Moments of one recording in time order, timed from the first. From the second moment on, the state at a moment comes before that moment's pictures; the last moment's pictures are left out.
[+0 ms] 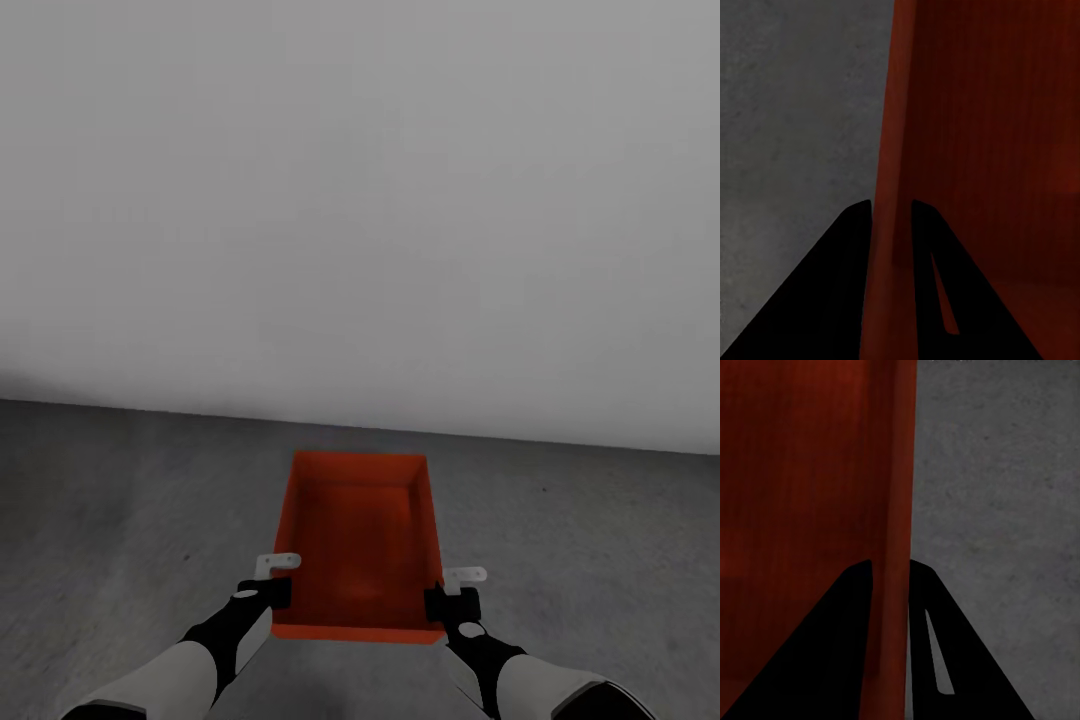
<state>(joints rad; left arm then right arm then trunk) -0.68 -0.10 -0.09 -0.21 0.13 0.07 0.18 -0.71 0.13 0.37 0.01 -0.27 -0.30 -0.21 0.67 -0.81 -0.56</state>
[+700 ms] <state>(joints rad) -0.68 -0.10 -0.09 -0.21 0.13 0.07 0.18 -0.71 0.13 0.37 0.01 -0.27 -0.30 -0.21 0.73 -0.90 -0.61</state>
